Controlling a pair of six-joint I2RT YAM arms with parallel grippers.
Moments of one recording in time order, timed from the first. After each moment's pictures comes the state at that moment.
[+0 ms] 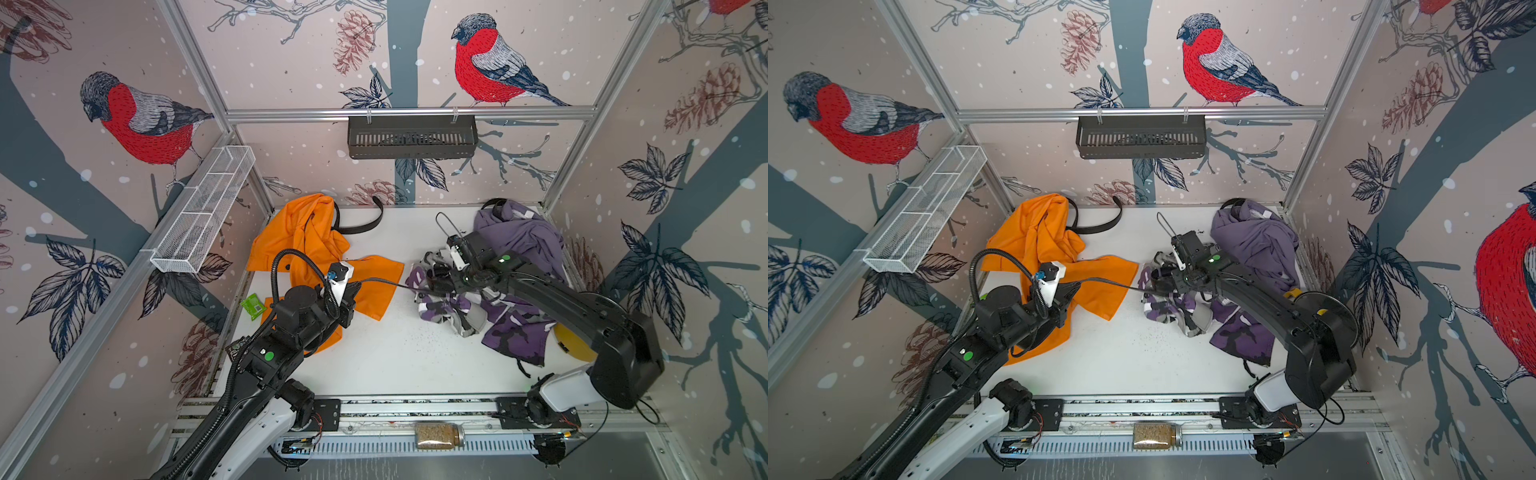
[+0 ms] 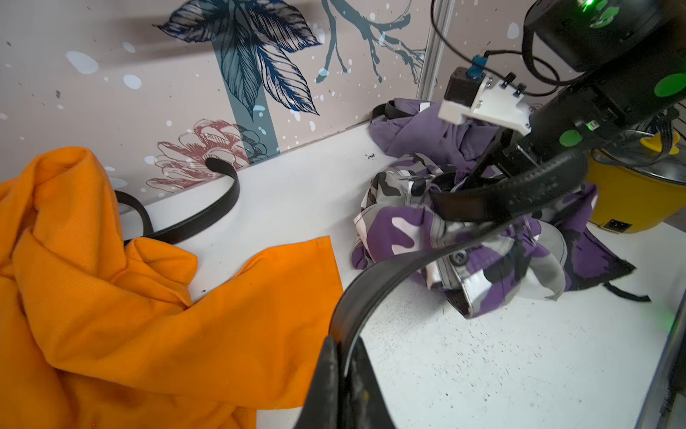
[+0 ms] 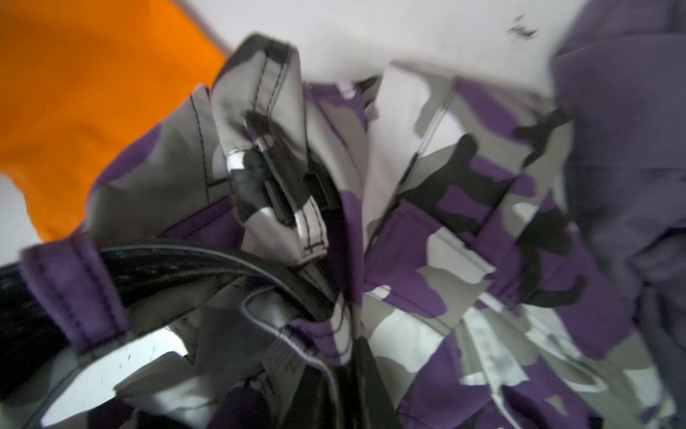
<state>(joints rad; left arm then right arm) -0.52 0.60 0.66 -0.35 0.10 0.04 0.58 1.45 1.20 -0.74 0.12 0.16</state>
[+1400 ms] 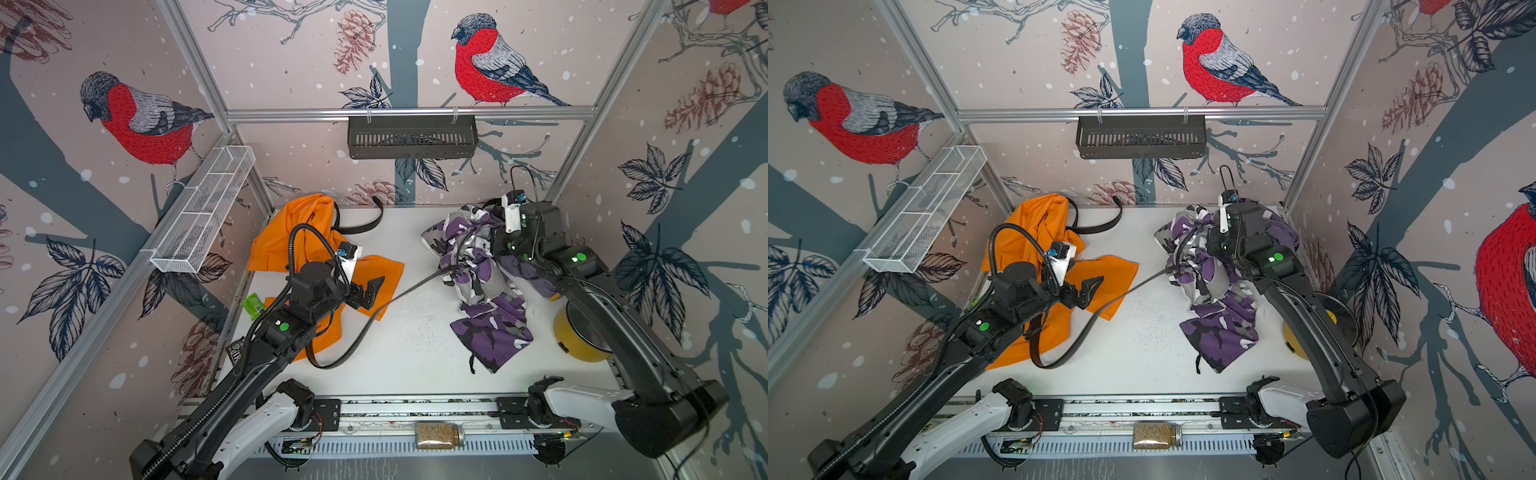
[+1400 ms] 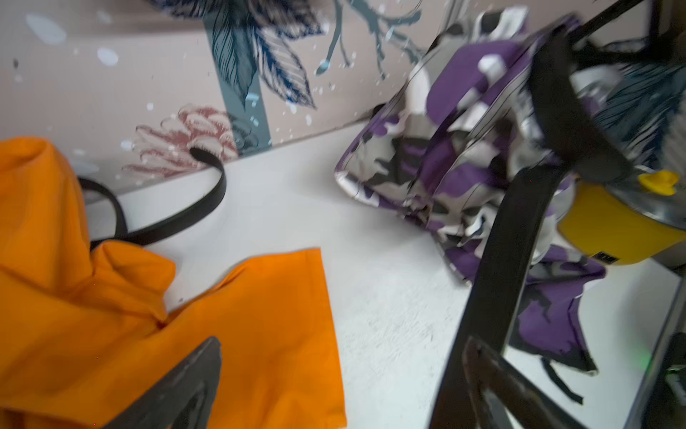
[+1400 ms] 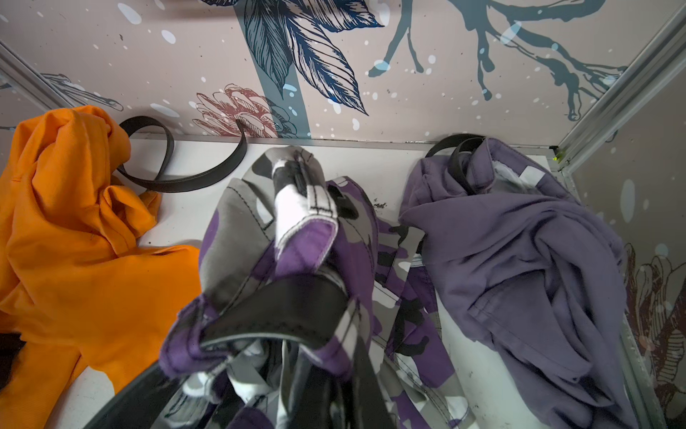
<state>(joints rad) -0.54 0.85 0.81 -0.29 0.16 -0.06 0.40 1.22 1.35 -0.69 0.12 0.19</state>
